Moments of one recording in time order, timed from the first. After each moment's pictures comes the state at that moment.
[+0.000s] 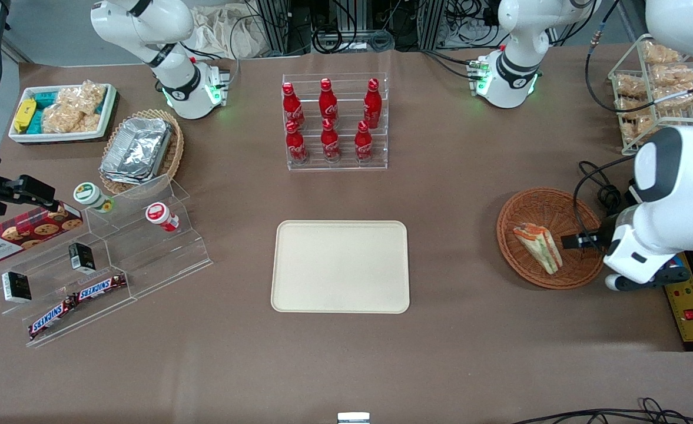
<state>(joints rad) 0.20 0.37 -0.30 -1.59 0.14 1.80 -0.34</state>
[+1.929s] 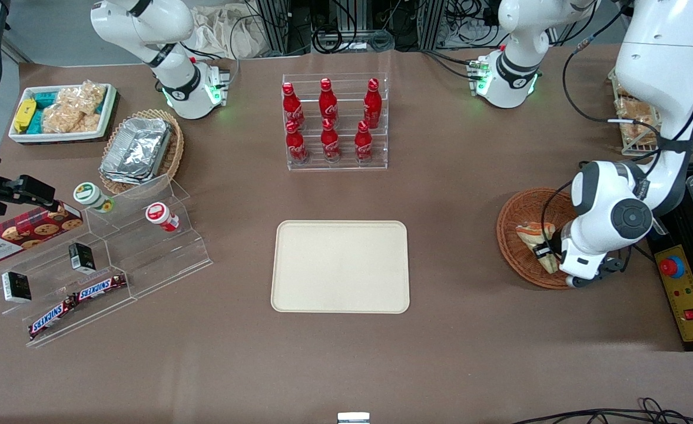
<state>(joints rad) 0.23 0.43 -0.26 -1.98 0.20 2.27 -0.55</state>
